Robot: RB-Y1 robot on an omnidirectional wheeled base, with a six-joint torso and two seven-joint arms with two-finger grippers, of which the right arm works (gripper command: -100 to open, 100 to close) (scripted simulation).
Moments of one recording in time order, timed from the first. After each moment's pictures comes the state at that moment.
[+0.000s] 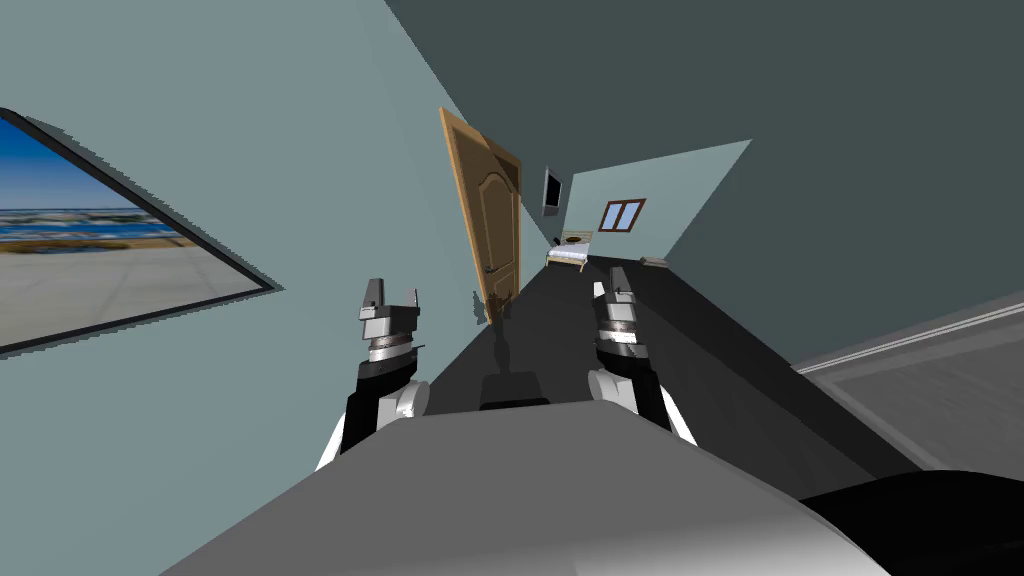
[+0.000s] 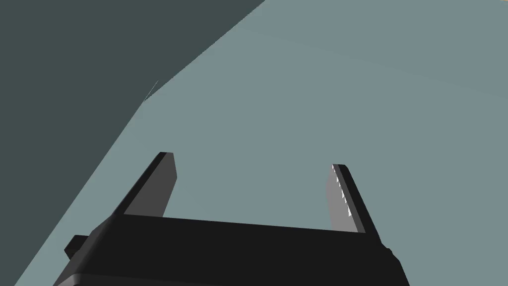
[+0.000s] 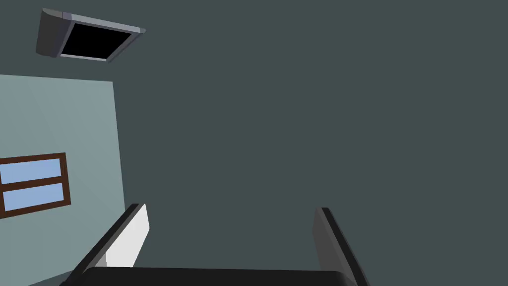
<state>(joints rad) 0.51 0.05 -0.01 -2.38 0.07 -0.38 0.13</state>
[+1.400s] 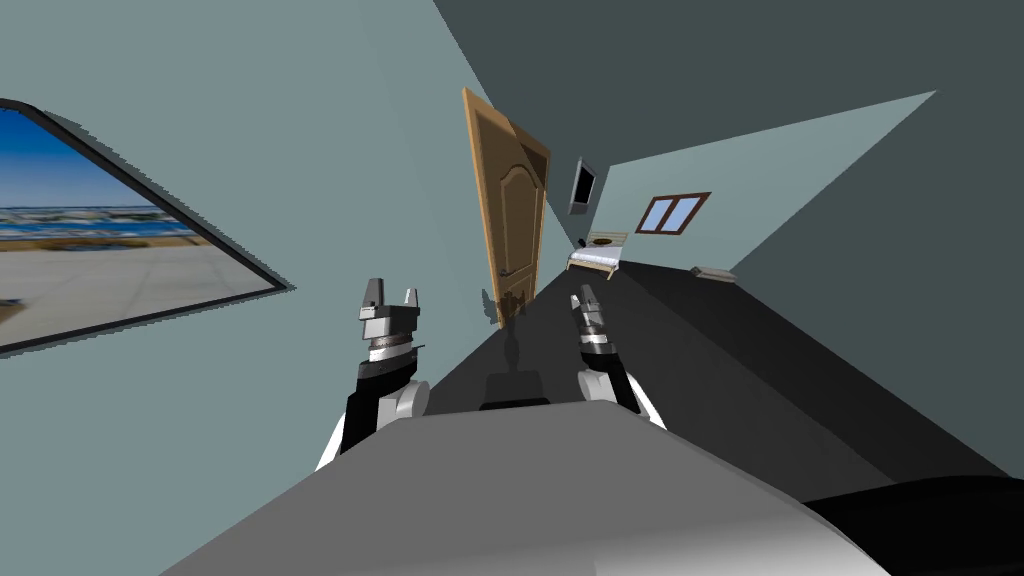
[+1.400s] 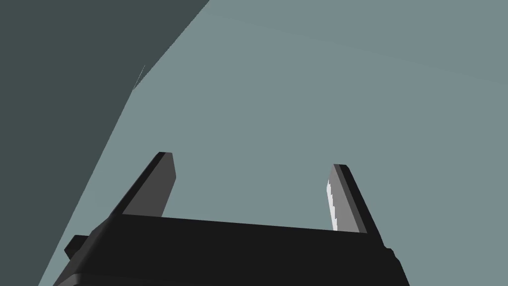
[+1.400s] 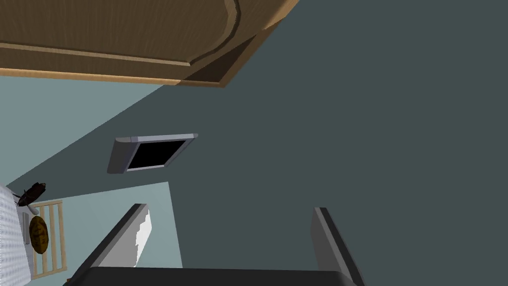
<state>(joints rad) 0.43 -0.08 0.04 -2.11 0.01 -0.45 0.04</state>
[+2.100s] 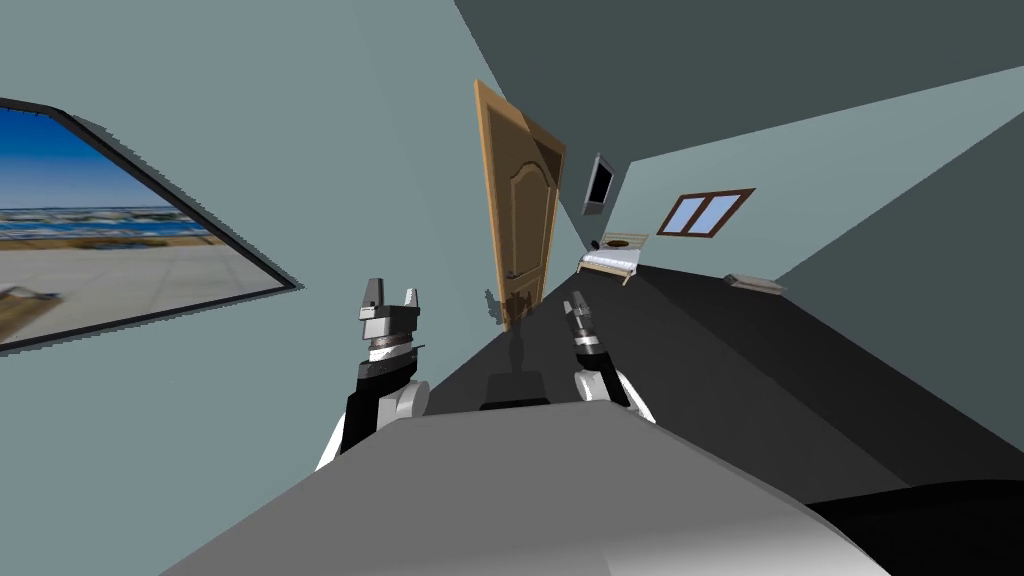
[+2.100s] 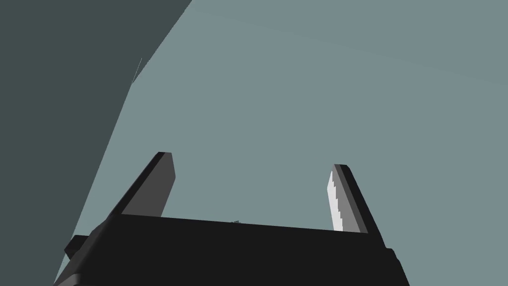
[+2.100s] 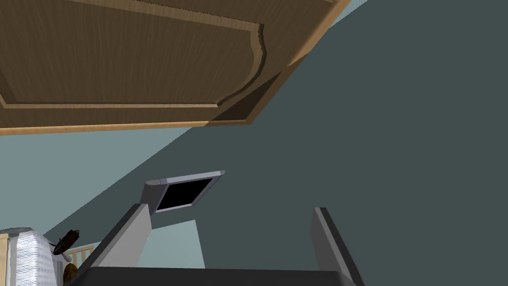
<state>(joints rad) 0.38 -0.13 0.06 -1.98 -0.02 -0.49 0.01</state>
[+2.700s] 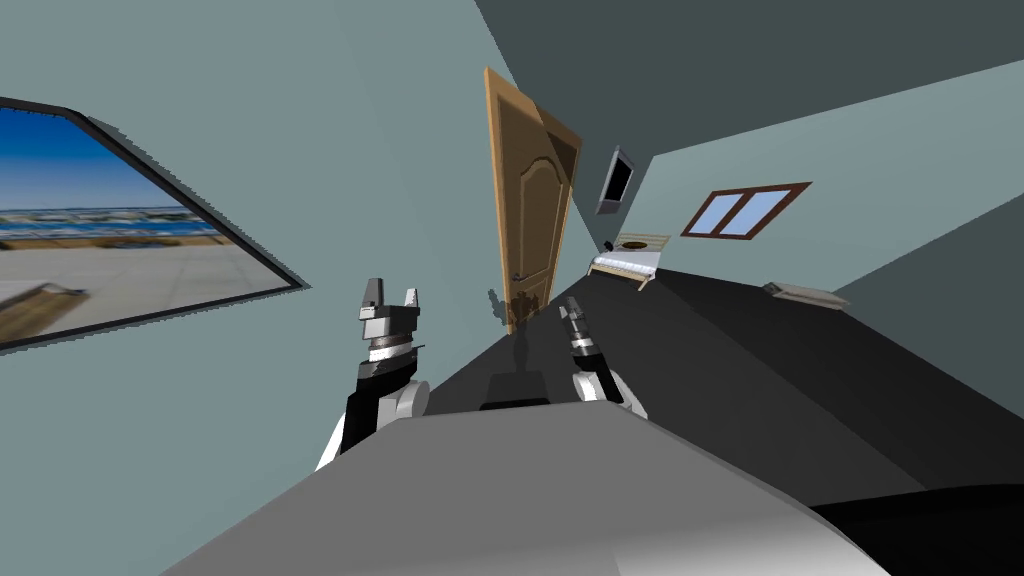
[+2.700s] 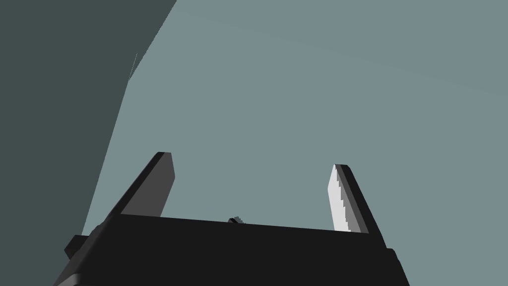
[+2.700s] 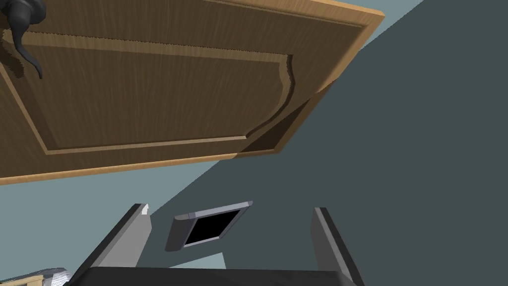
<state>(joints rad) 0.34 -0.17 0.09 -1.85 -0.04 -0.52 -0.03</state>
